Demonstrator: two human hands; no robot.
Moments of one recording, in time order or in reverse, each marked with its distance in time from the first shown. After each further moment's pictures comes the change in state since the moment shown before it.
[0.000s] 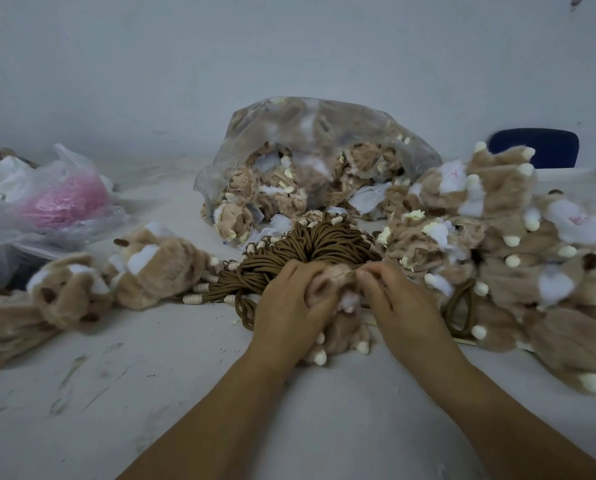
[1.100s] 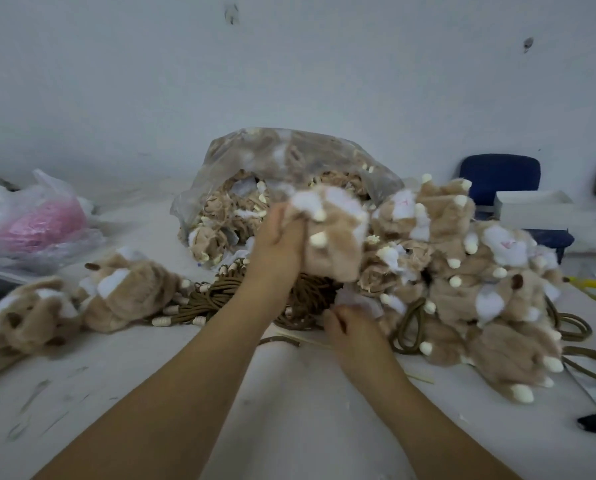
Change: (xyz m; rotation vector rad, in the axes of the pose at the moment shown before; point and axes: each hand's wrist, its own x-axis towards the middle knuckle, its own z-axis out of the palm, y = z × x) left_hand 0.074 0.070 -0.005 -0.780 0.063 -0.201; right_hand -0.005 0.023 0.012 0.001 -0.090 0.193
